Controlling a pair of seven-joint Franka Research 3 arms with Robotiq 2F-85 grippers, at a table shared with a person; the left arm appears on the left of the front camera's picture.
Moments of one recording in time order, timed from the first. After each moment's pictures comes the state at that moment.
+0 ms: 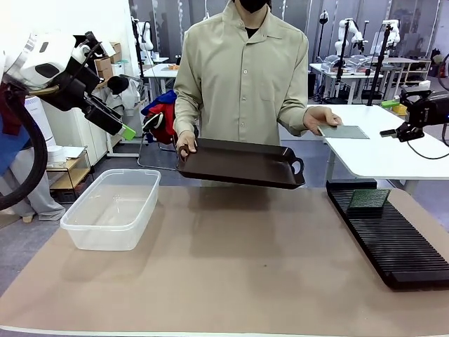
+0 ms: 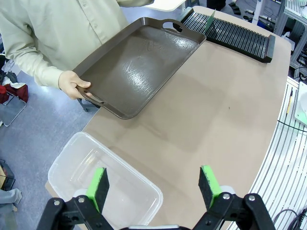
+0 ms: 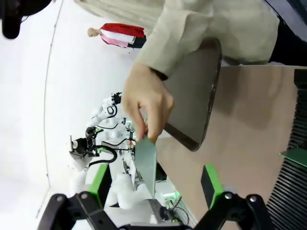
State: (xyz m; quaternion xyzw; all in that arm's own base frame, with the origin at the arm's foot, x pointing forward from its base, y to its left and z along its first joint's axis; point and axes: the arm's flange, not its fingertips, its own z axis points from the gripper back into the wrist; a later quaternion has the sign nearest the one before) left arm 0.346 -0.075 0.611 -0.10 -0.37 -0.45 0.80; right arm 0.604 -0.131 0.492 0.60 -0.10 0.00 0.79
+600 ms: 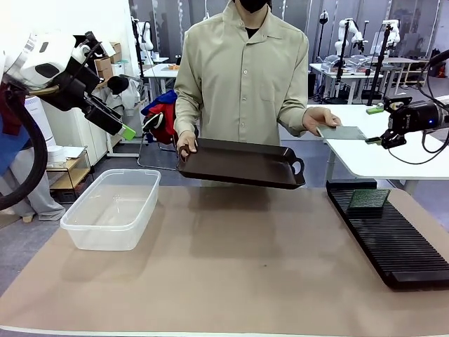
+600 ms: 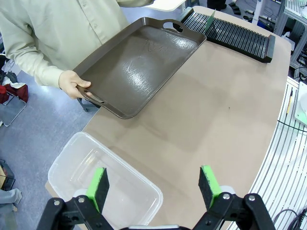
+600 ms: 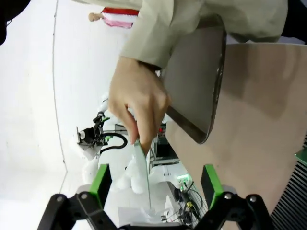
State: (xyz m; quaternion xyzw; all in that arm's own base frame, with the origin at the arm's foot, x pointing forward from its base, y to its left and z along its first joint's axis) left arm 0.346 -0.075 0.611 -0.10 -0.37 -0.45 0.80; right arm 0.632 -0.103 0.463 0.63 -0.02 0.02 0.78
